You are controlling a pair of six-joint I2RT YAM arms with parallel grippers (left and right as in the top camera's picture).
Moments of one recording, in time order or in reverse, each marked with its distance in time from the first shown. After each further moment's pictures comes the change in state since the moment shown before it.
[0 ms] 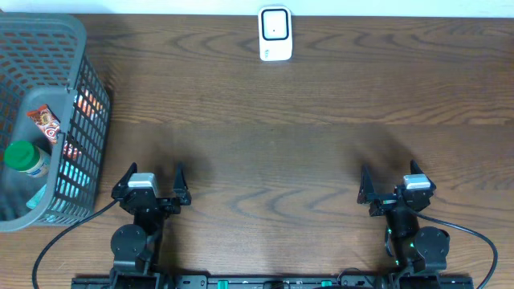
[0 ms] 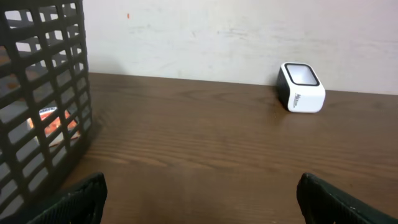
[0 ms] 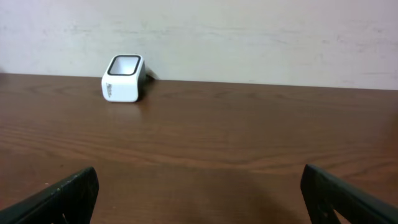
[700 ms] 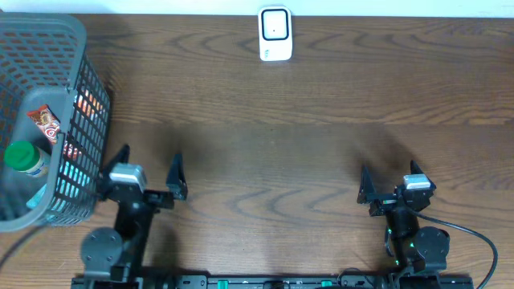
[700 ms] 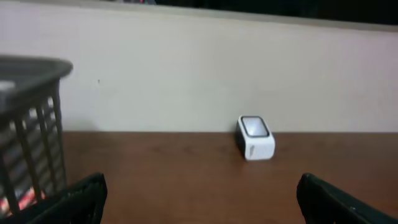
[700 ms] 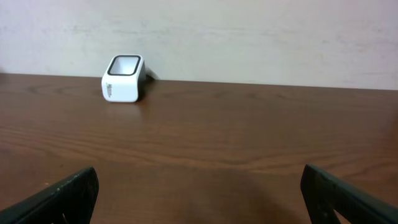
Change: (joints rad) left arm 0.000 0.209 0.365 -0.033 0.130 -0.002; right arm 0.000 0.000 0.000 0.001 0.000 0.000
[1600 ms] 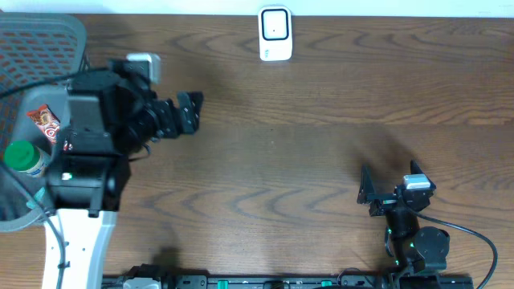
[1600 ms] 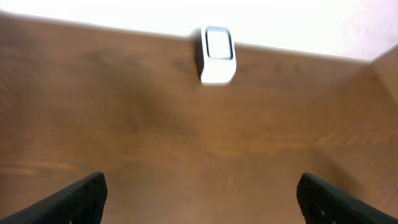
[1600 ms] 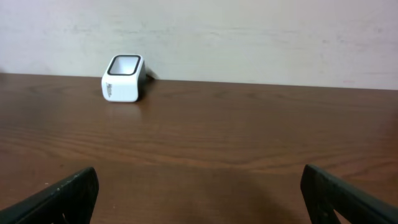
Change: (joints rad) left arm 0.025 0.897 0.904 -0.619 0.239 -0.108; right arm 0.000 0.000 0.000 -0.001 0.000 0.000
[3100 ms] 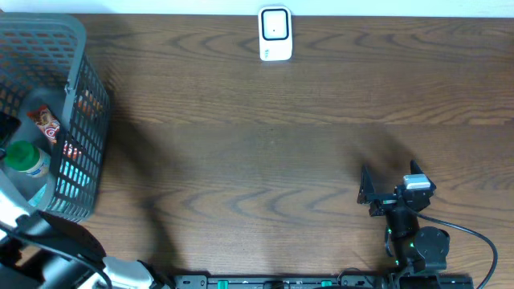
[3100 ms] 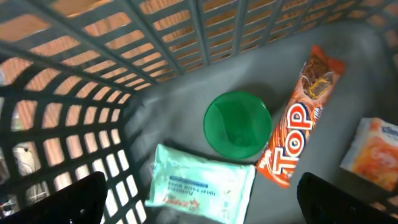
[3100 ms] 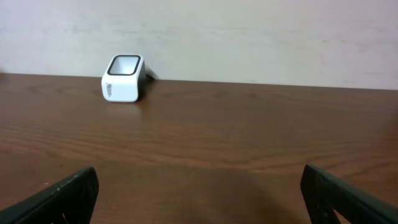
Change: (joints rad) left arm 0.808 0.619 0.409 -0.366 -0.544 -0.182; right arm 0.000 0.000 0.000 0.000 0.000 0.000
